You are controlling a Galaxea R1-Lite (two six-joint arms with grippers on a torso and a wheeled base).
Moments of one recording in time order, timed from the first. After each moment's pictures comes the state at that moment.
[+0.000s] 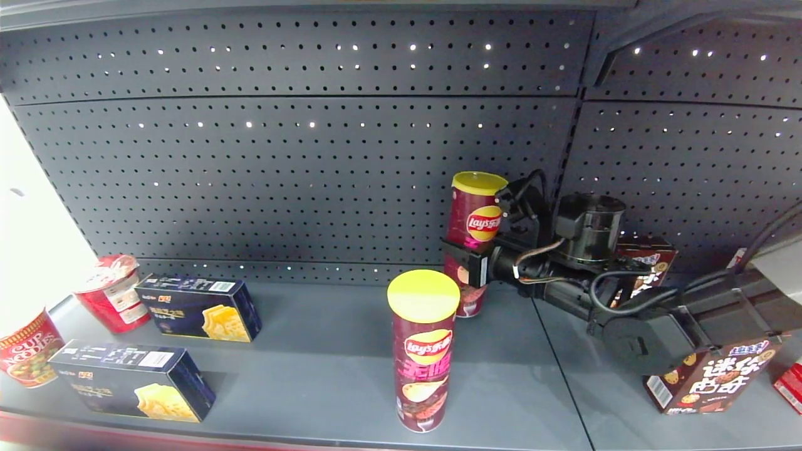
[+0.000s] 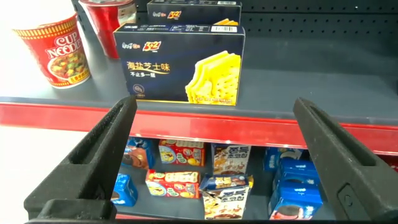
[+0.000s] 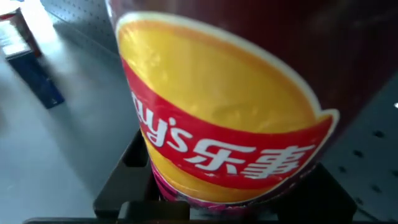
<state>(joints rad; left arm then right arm) 0.00 0.00 0.00 0.00 0.06 -0.02 0.58 1.98 -1.02 -0.95 0.13 -0.02</state>
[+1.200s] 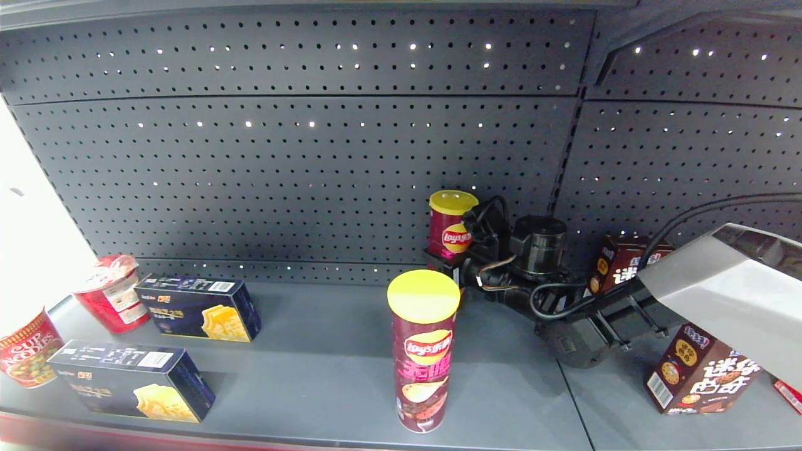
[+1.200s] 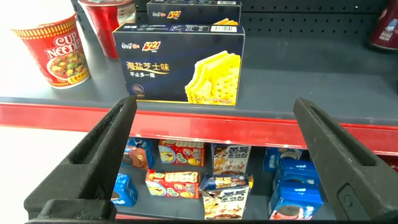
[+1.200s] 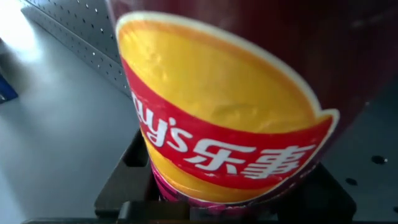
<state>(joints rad) 0.00 0.00 0.00 0.00 0.06 -0.02 0.58 2.20 -1.17 -1.02 0.12 -0.07</state>
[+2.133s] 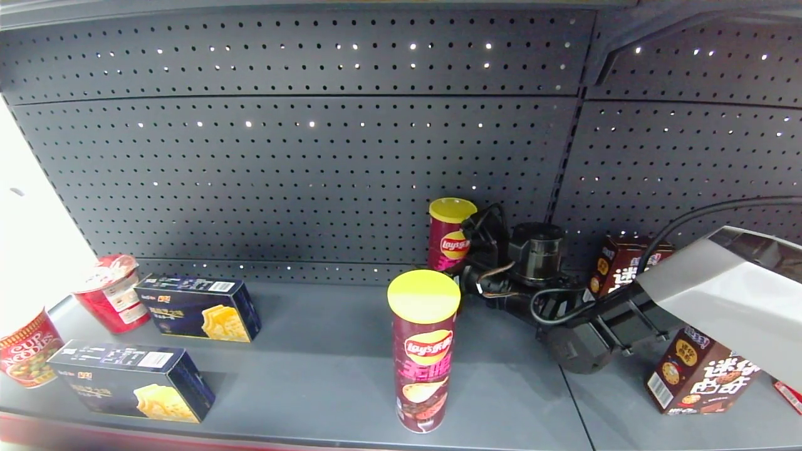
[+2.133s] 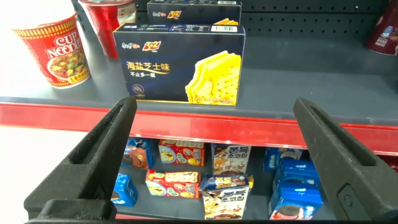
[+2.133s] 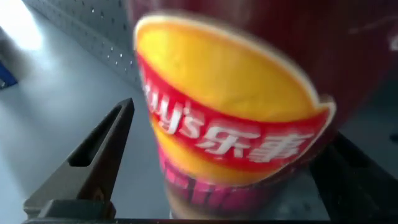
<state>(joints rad) 0.00 0.00 0.00 0.00 0.06 -0.02 0.58 2.20 -1.13 -1.01 0.12 -0.07</state>
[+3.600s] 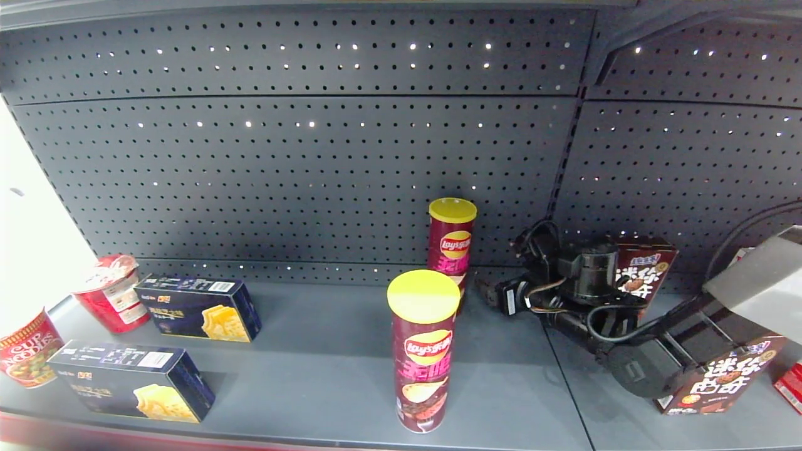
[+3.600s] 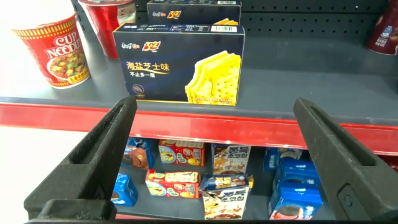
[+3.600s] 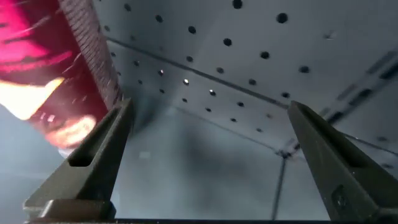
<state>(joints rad) 0.00 0.00 0.00 0.00 0.06 -0.02 0.48 2.07 -0.86 -1.01 -0.14 -0.08</state>
